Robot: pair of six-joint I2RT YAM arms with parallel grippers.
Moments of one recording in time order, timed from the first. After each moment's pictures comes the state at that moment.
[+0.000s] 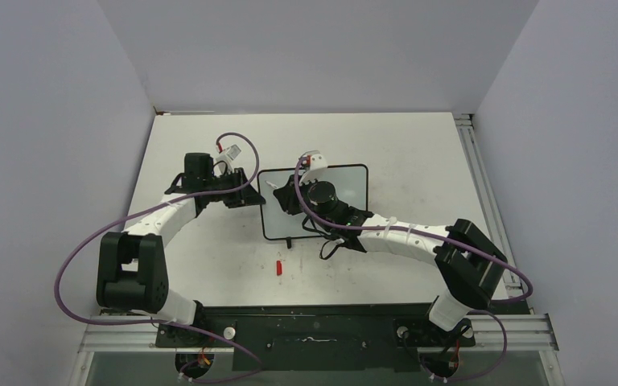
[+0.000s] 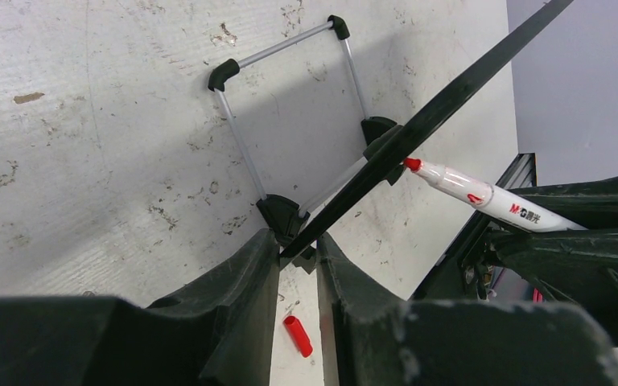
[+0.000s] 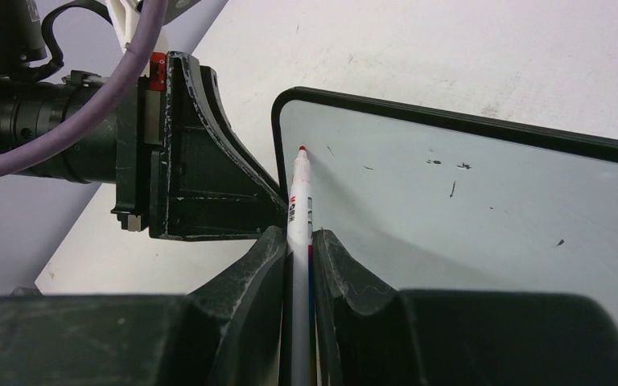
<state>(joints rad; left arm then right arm) -0.10 1.49 0.89 -0.18 0.76 -0.36 0.94 1.62 0.99 0.41 0.21 0.50</state>
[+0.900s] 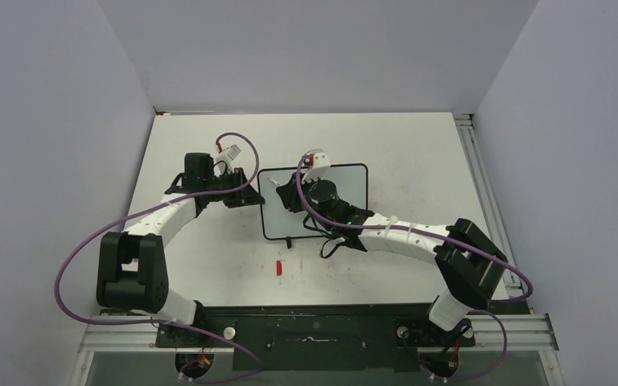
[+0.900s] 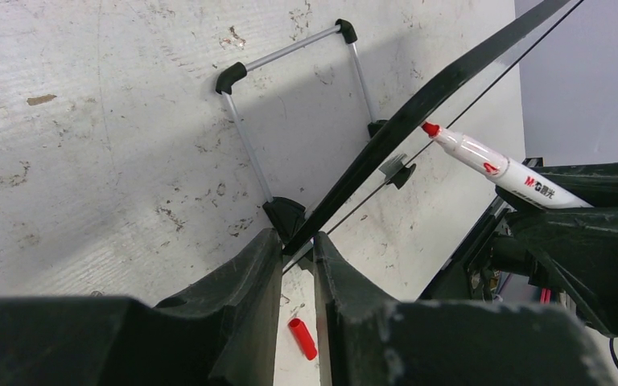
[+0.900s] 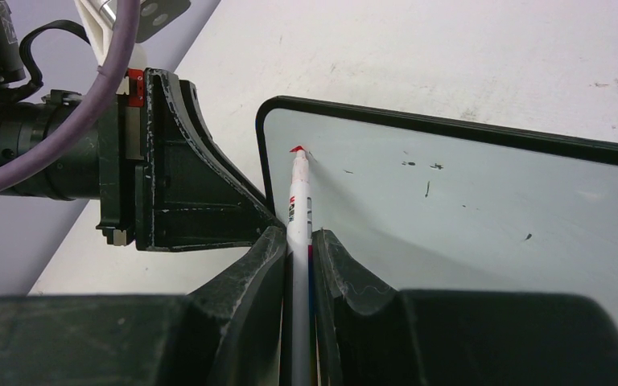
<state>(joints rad) -0.11 1.49 0.89 -0.18 0.74 -0.35 0.93 1.62 0.99 0.41 0.25 0.51</state>
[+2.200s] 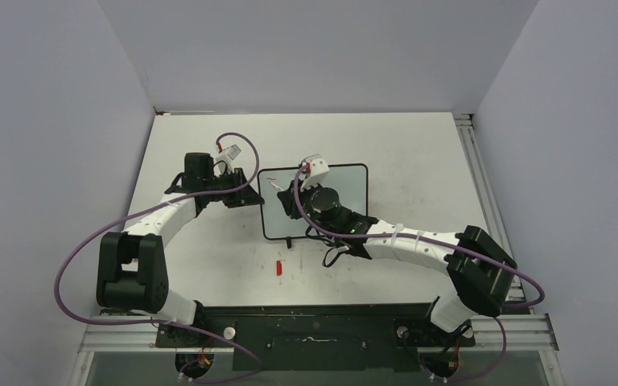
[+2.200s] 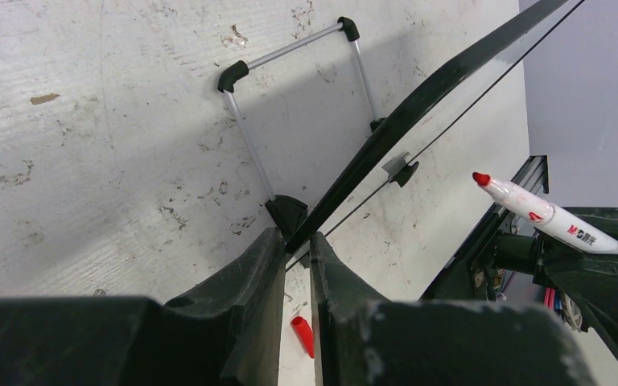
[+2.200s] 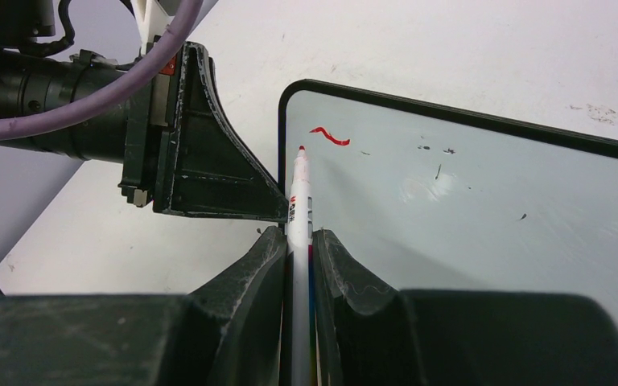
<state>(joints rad) -0.11 1.49 0.89 -0.19 0.73 -0.34 0.98 1.55 0.95 0.40 0.30 0.40</state>
